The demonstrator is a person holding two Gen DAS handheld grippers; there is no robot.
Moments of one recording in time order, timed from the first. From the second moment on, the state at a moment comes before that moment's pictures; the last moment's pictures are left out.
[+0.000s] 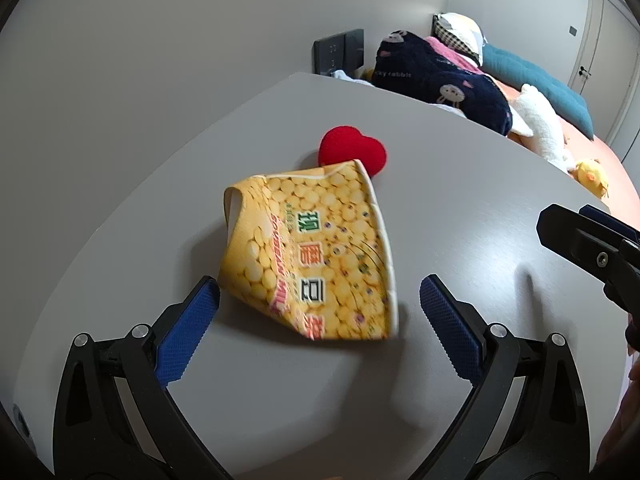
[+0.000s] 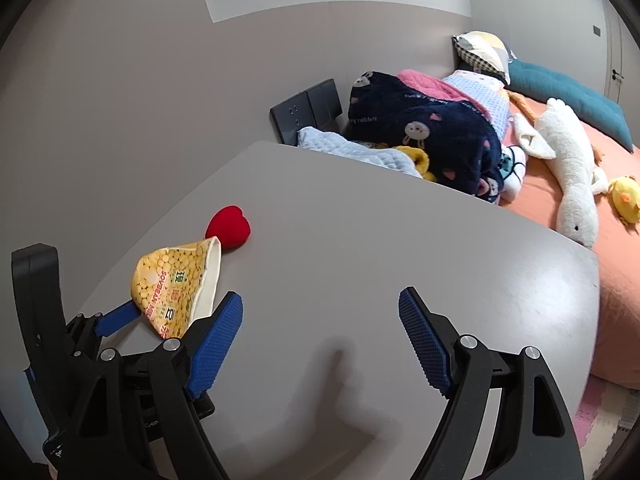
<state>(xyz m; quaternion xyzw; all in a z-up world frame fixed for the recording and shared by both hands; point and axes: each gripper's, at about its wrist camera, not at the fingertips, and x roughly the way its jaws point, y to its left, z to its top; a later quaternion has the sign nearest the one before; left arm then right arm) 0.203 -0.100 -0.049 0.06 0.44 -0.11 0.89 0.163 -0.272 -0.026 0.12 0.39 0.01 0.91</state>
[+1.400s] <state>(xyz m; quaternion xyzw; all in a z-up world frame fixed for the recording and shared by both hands) 0.250 -0.022 -0.035 0.04 0.42 -0.02 0.90 0.296 -0.187 -0.055 0.06 0.45 0.05 0.89</state>
